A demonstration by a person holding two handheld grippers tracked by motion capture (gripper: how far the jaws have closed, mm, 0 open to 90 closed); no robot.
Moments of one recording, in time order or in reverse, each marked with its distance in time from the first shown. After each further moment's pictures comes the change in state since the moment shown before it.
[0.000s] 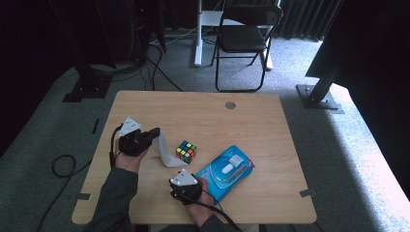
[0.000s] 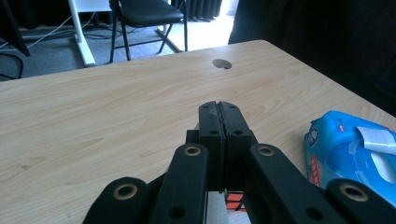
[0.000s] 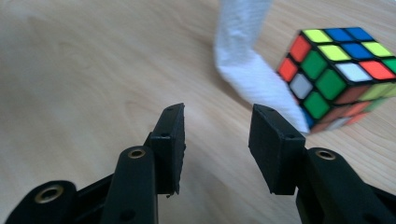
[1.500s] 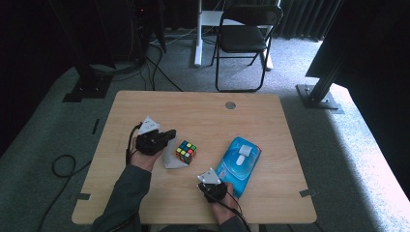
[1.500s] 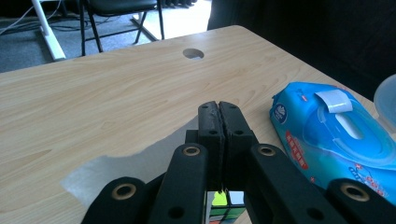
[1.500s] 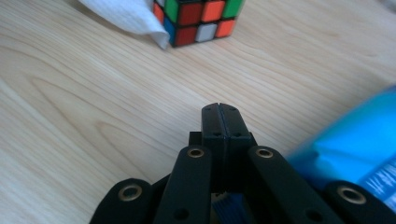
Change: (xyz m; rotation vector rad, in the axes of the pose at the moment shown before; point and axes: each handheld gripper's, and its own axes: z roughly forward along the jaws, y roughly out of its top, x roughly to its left) left arm -0.027 0.004 0.034 0.055 -0.080 0.043; right arm -0.052 -0.042 -0.022 0.115 -0.238 0.053
